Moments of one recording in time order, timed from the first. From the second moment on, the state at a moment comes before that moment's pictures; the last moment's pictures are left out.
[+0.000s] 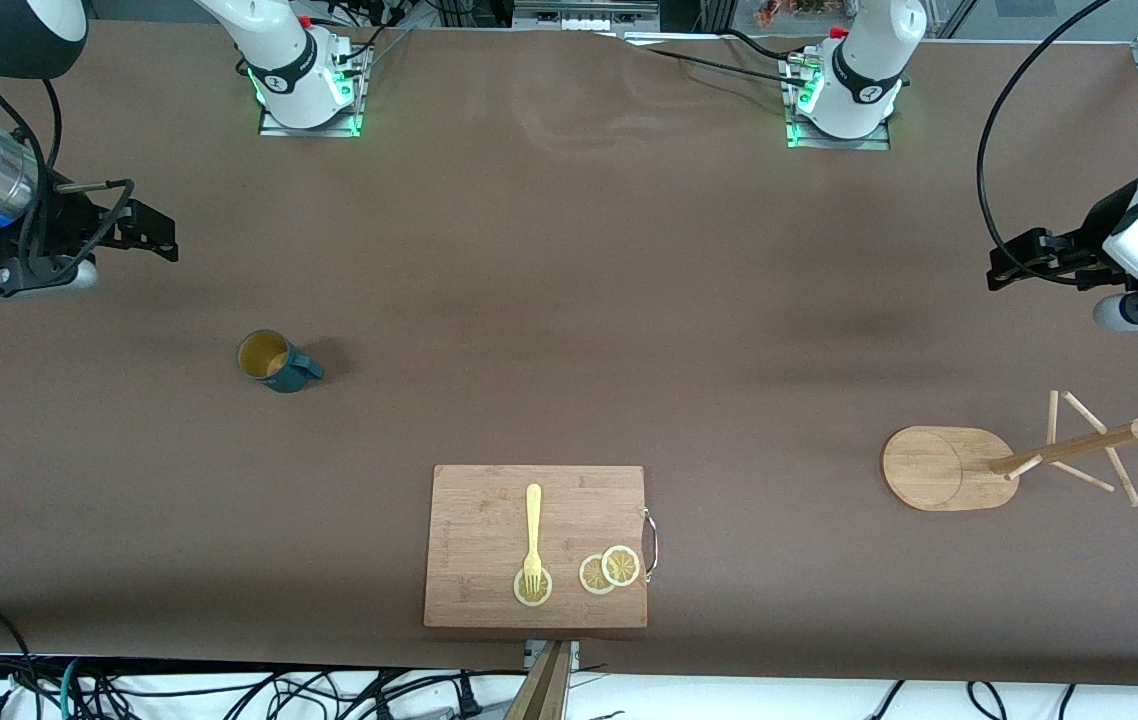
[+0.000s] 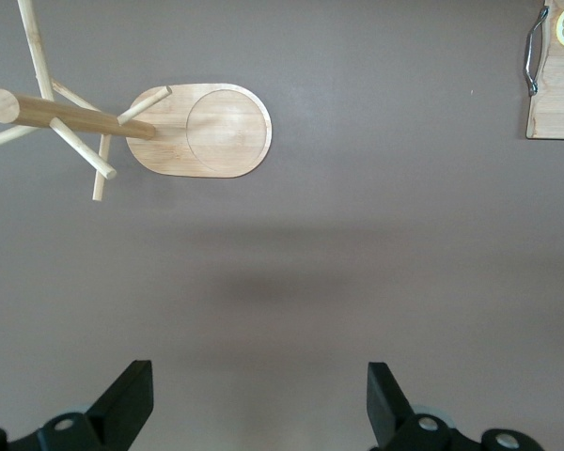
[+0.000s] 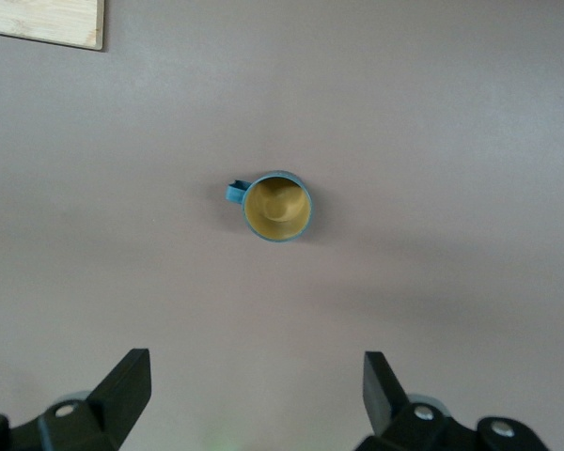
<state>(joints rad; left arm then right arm) 0.00 0.17 -0.05 -1.40 0.00 1.46 -0.09 0.06 0.04 0.02 -1.67 0.00 1.61 -0.08</state>
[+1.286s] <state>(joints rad) 0.00 0.17 -0.05 -1.40 0.00 1.46 -0.09 0.05 0.17 -0.02 -1.93 0.00 1.99 -0.12</state>
